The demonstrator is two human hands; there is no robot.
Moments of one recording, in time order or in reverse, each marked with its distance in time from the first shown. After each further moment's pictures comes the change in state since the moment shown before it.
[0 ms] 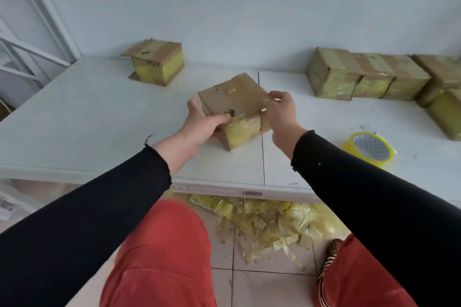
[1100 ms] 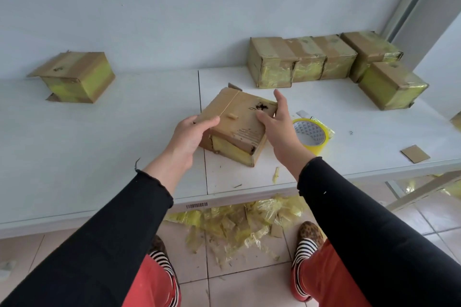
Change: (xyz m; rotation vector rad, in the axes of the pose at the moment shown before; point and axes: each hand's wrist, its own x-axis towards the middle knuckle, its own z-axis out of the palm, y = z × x) left_hand 0.010 0.005 0.129 -0.060 -0.104 0.059; right_hand 0.013 0.036 -0.142 -0.030 0.026 -0.123
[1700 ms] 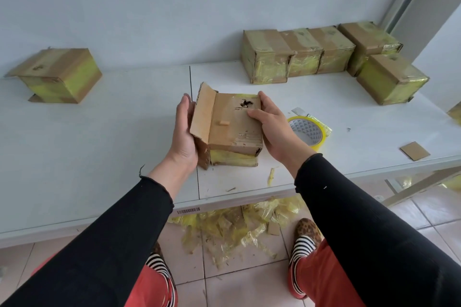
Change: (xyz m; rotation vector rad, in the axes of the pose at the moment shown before) left_hand 0.008 -0.007 0.026 -0.474 -0.093 0.104; right_hand 0.011 -0.001 -0.003 0.248 -0.150 0.171
